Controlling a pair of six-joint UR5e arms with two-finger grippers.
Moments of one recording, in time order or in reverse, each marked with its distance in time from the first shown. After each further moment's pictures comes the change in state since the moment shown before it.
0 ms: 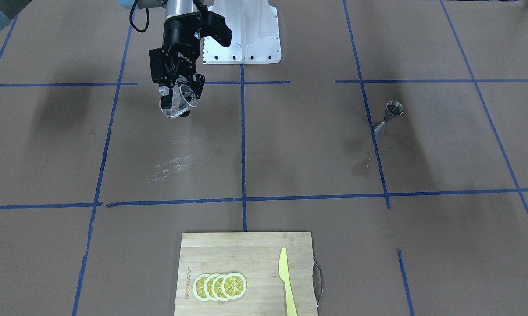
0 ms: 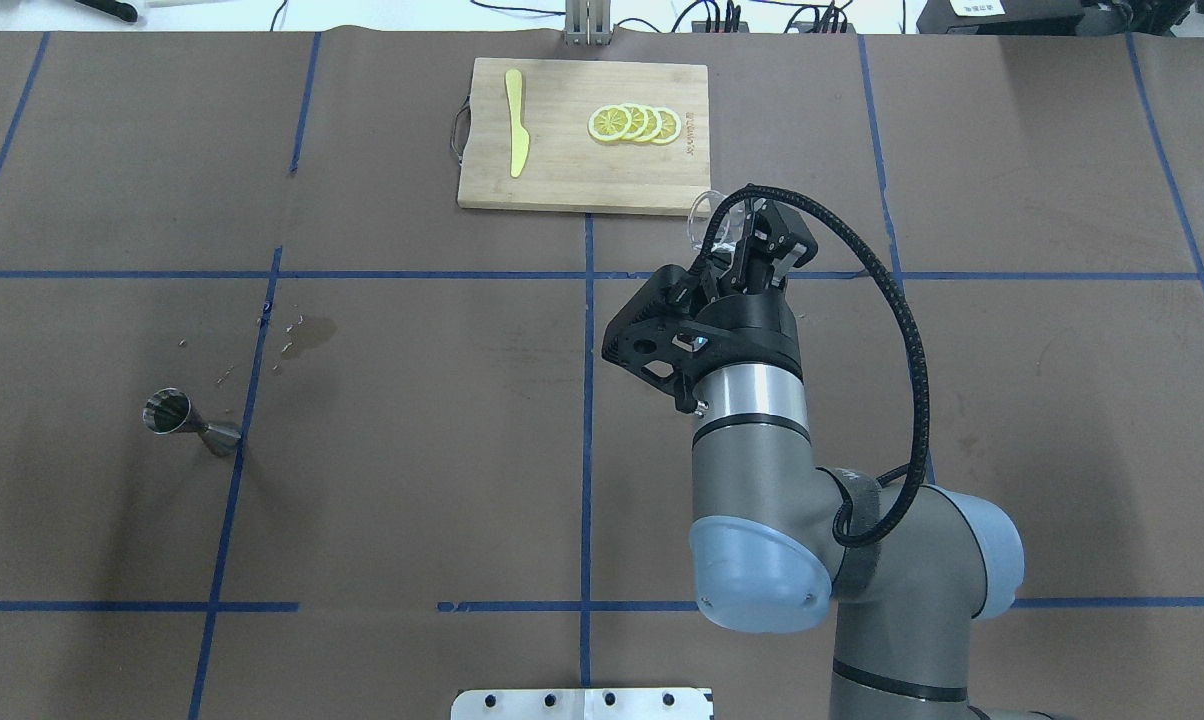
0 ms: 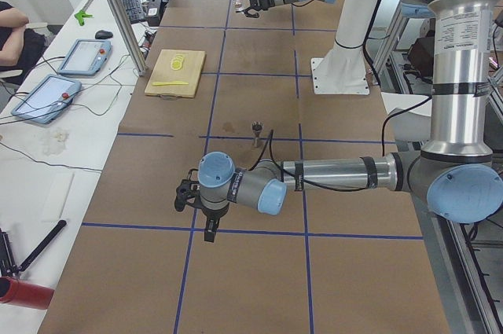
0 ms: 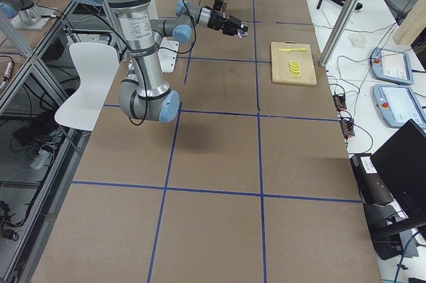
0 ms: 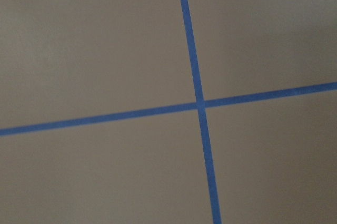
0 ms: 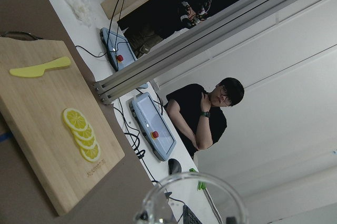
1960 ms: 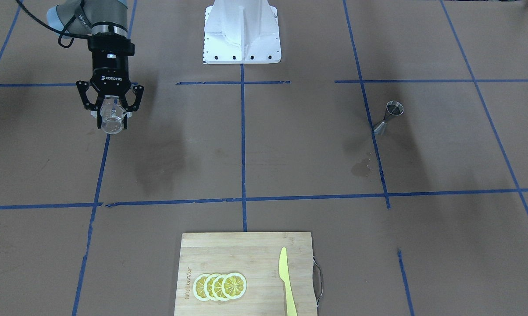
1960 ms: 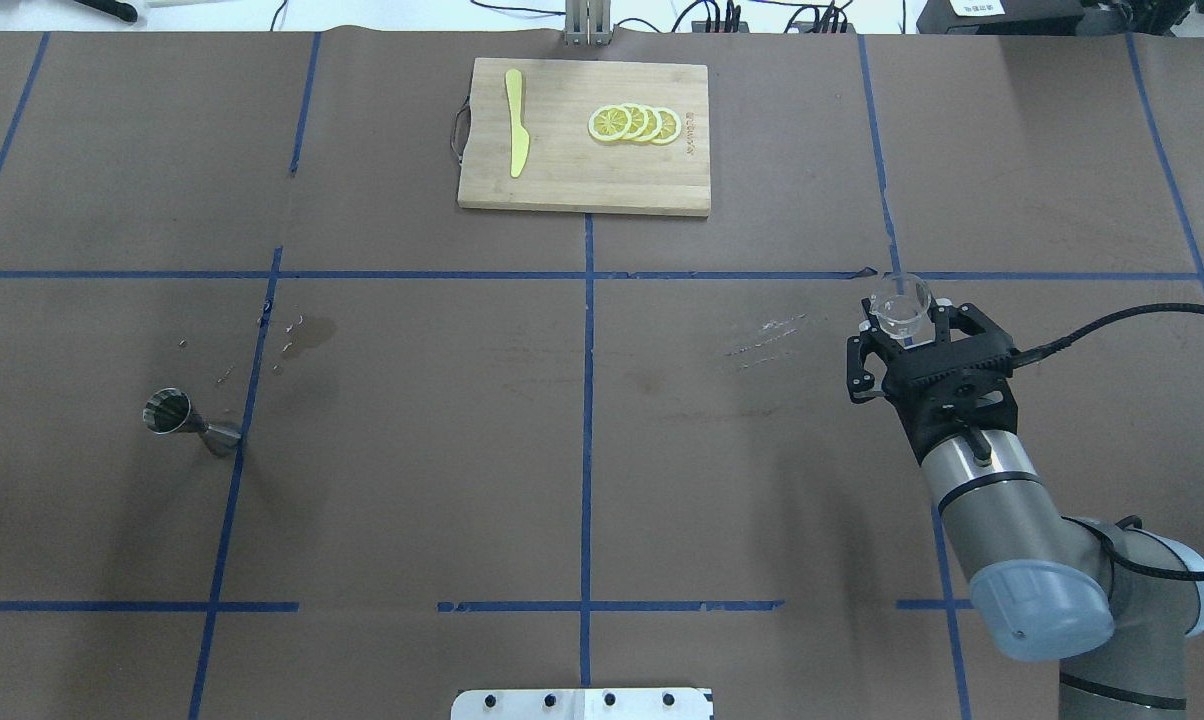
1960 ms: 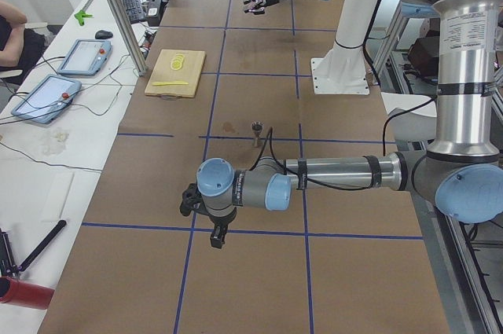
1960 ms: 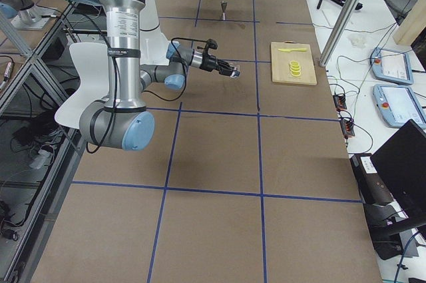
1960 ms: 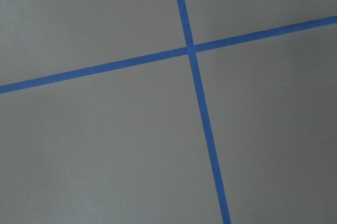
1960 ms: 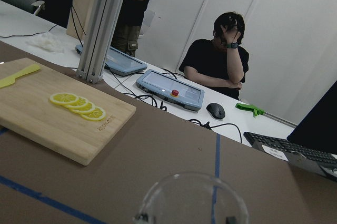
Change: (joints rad) left arm -0.046 0.018 -0.038 0.154 -0.019 0.269; right arm -0.002 -0.510 -0.041 0.708 0.134 0.604
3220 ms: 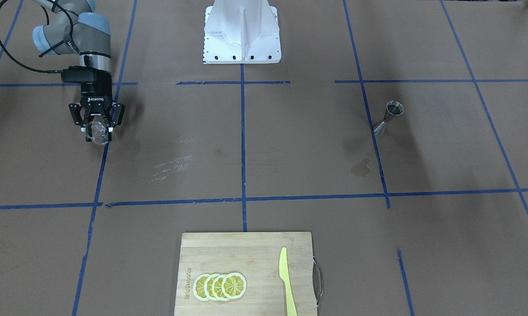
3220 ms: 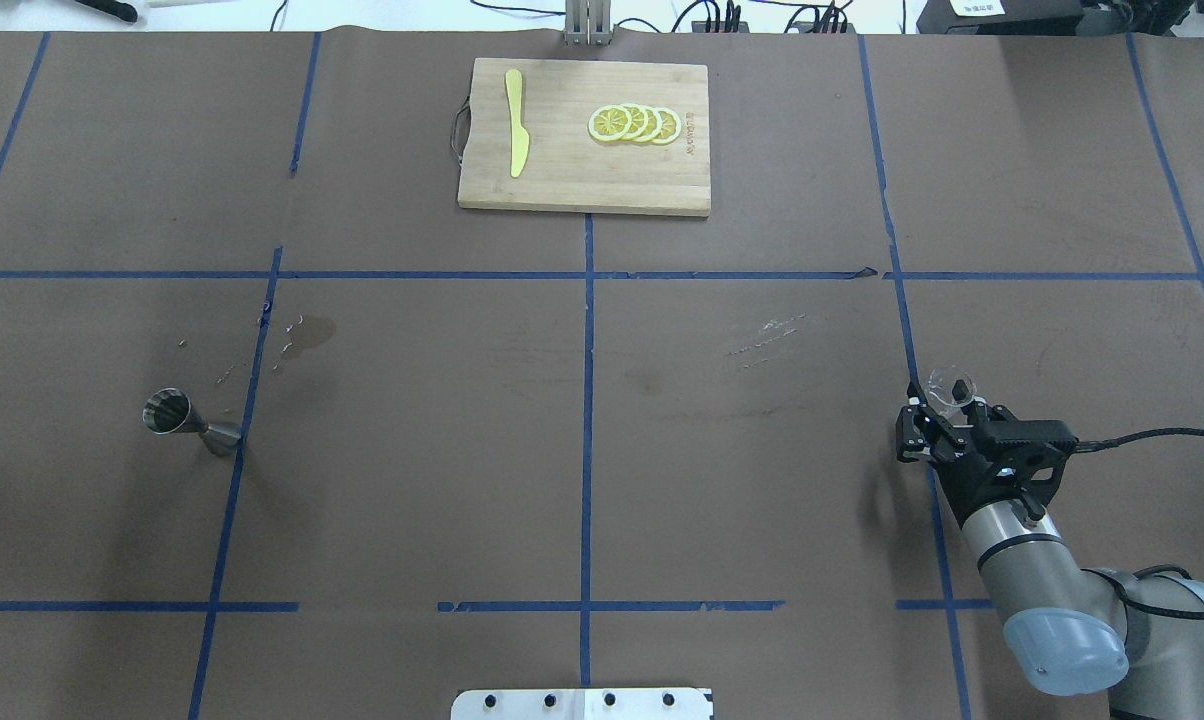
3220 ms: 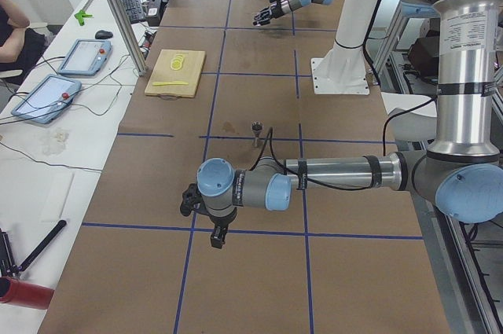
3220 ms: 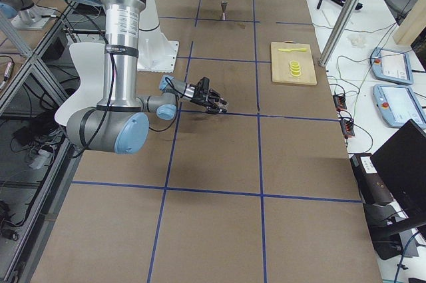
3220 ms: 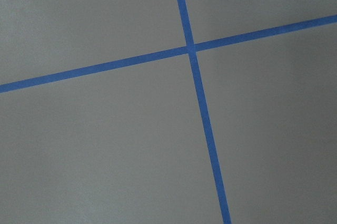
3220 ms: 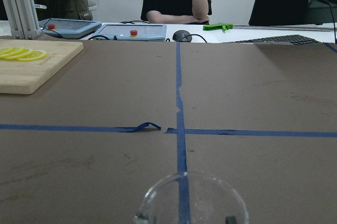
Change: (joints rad) left arm 0.001 0.000 0.001 0.000 0.000 0.000; right arm -0.089 -0.090 -0.218 0.094 0.008 0.507
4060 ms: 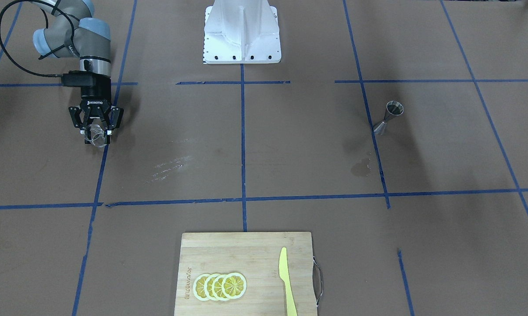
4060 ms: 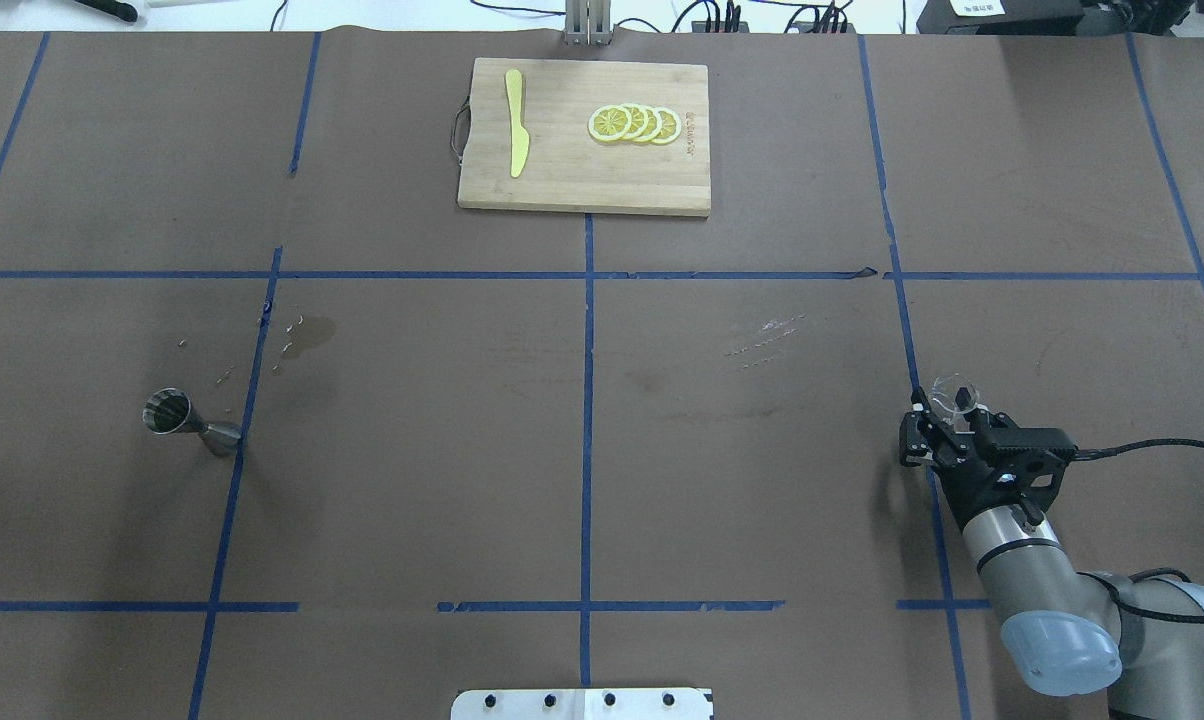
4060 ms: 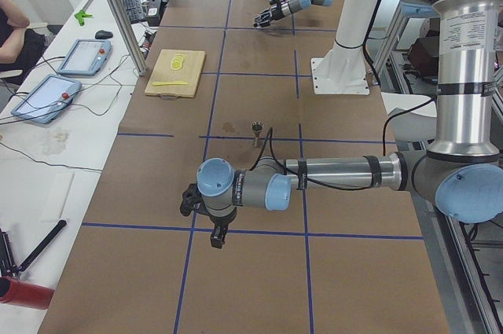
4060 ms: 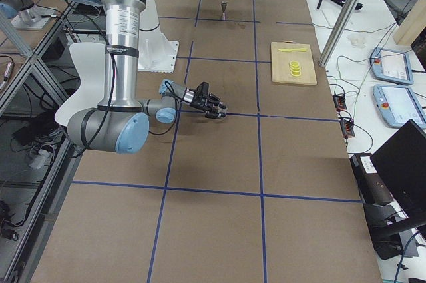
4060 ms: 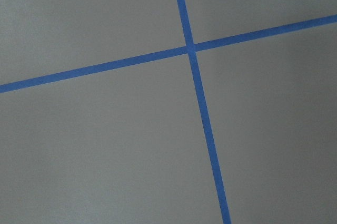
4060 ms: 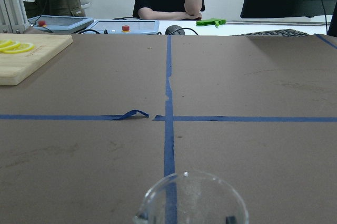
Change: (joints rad) left arm 0.000 0.000 0.000 0.000 0.000 0.000; right arm -0.005 0.008 -0.048 0.001 -0.006 0.053
